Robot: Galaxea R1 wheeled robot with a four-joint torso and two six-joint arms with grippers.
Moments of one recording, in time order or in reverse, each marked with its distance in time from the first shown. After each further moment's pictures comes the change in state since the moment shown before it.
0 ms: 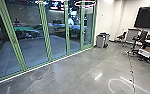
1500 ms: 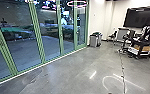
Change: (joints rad) left arm 0.000 0.000 0.000 0.000 0.000 0.000; right arm 0.003 0.000 -0.003 0.001 0.001 0.000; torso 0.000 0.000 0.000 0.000
